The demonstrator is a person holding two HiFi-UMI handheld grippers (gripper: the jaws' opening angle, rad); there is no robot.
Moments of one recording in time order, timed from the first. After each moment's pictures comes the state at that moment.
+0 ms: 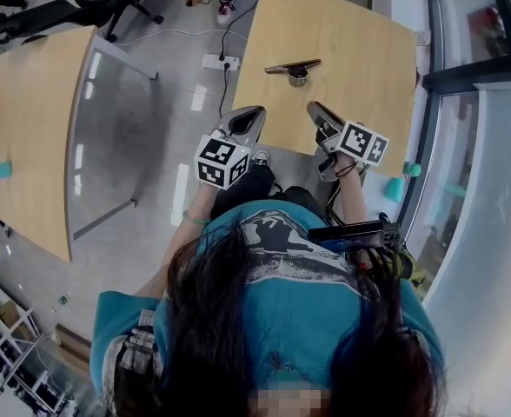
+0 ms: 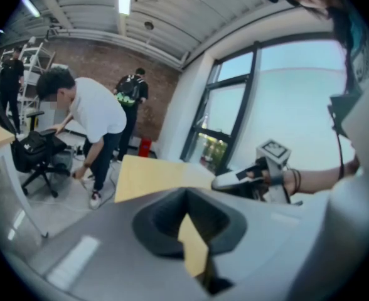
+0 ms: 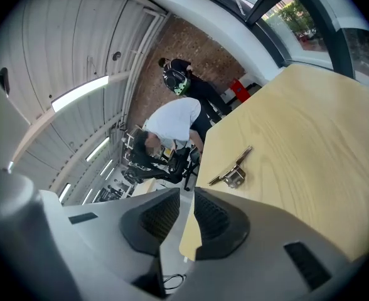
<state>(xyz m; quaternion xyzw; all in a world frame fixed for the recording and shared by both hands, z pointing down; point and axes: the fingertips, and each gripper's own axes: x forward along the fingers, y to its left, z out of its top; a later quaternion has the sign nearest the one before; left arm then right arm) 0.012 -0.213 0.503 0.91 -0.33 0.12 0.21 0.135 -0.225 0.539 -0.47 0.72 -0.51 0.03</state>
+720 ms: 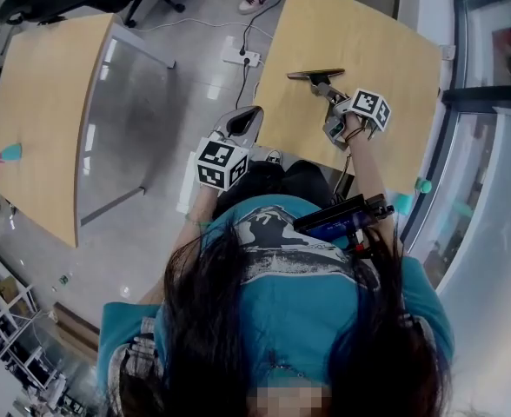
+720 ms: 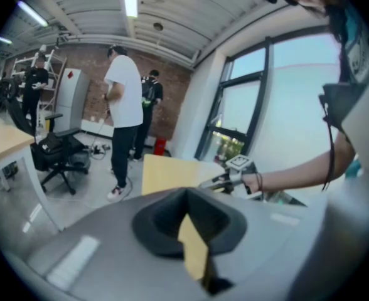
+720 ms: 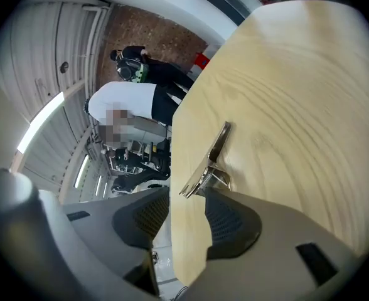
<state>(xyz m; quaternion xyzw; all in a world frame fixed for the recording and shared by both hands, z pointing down) -0.038 -0.242 0.517 0.89 -0.39 0.14 0.22 0.141 -0.319 0.652 -0.45 0.61 -0.65 0.04</state>
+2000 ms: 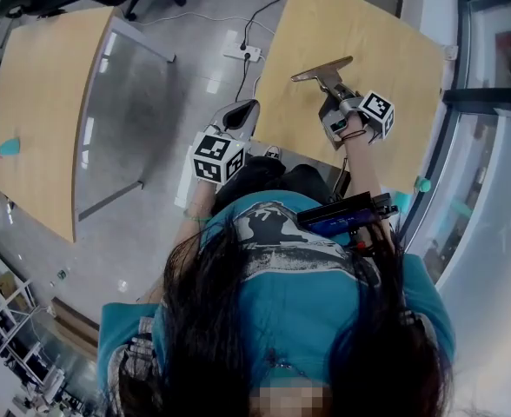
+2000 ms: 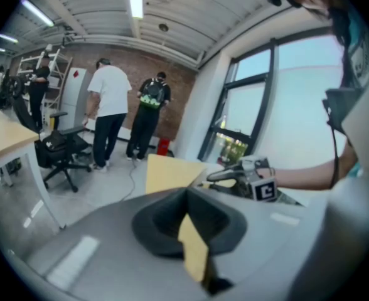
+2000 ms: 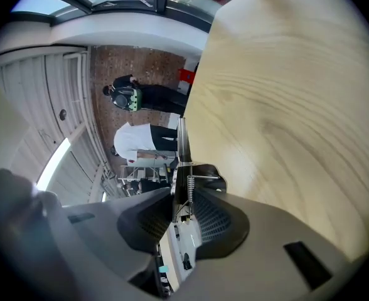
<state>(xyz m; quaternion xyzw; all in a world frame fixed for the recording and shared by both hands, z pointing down) -0.052 -0.249 0.519 0.88 -0.40 0.13 0.23 0.135 -0.323 0.608 -0.44 0.54 -0.69 0.19</state>
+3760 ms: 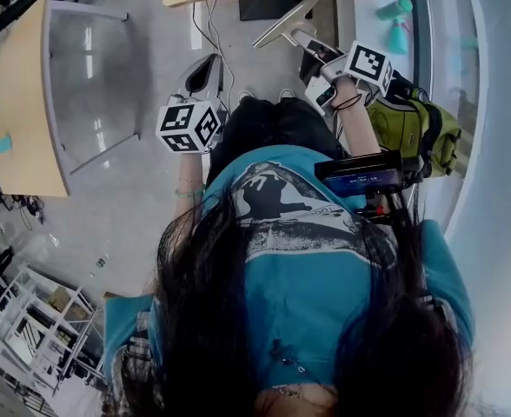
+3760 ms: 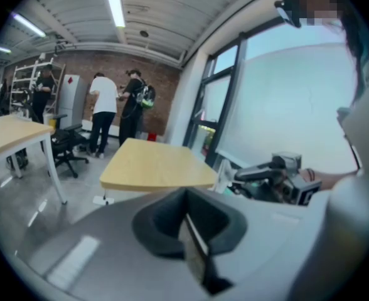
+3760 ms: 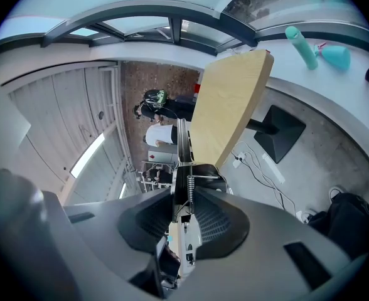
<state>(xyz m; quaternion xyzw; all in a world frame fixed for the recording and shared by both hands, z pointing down) 0.032 0.121 0.521 0.88 -0.39 0.15 0.20 0.204 0.128 0.554 -0.41 0.60 -0.64 0.24</state>
